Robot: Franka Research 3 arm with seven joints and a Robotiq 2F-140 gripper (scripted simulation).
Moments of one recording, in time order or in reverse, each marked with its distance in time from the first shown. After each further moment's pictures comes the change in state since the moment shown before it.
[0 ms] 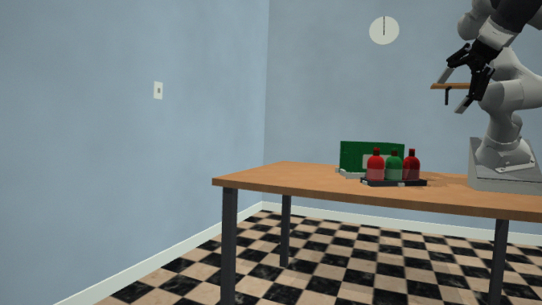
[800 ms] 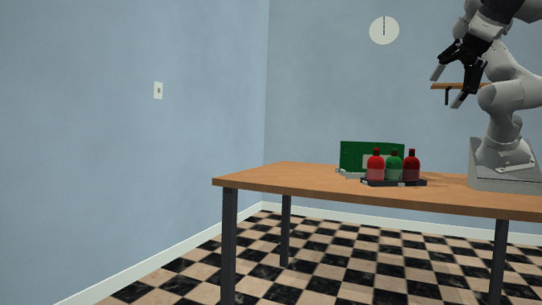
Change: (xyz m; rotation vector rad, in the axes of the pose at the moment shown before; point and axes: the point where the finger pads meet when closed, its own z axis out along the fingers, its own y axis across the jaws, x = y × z) arm 0.019 0.013 -0.002 0.063 -0.010 -0.054
